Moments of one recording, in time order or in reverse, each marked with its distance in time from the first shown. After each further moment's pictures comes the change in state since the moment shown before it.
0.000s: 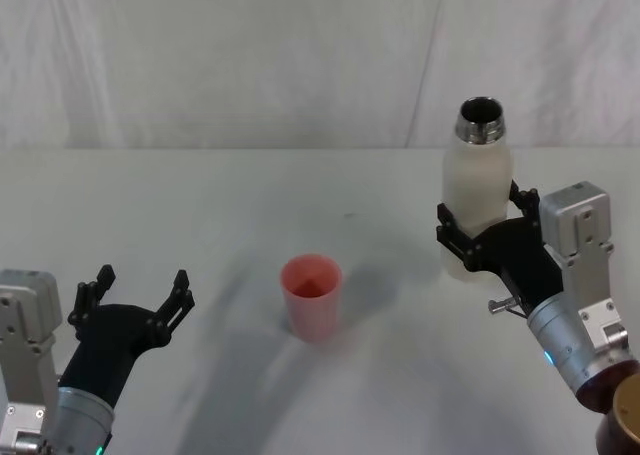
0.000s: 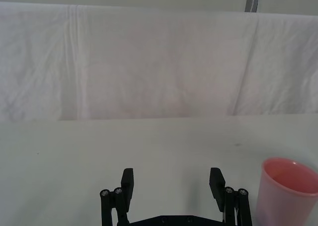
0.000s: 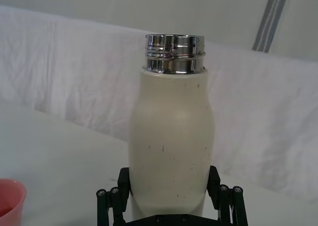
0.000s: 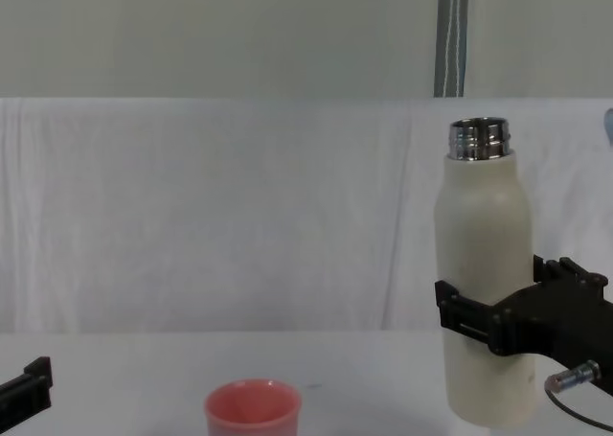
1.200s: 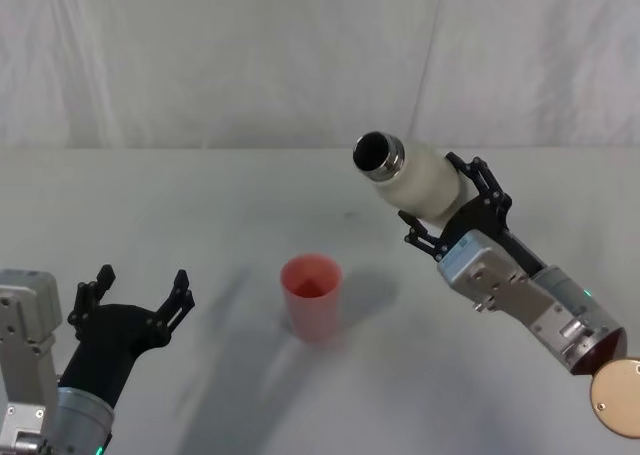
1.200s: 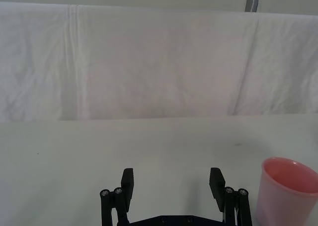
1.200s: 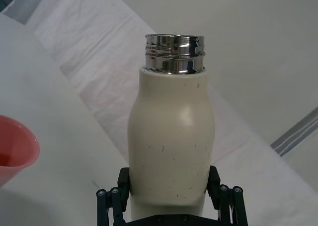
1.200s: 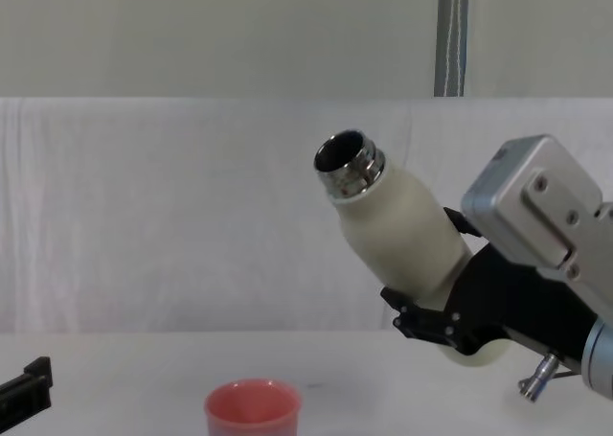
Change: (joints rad) left arm 0.000 0.000 0.000 0.000 0.000 0.000 0.000; right arm 0.142 0.159 -0.168 0.085 -0.406 -0.179 -0.050
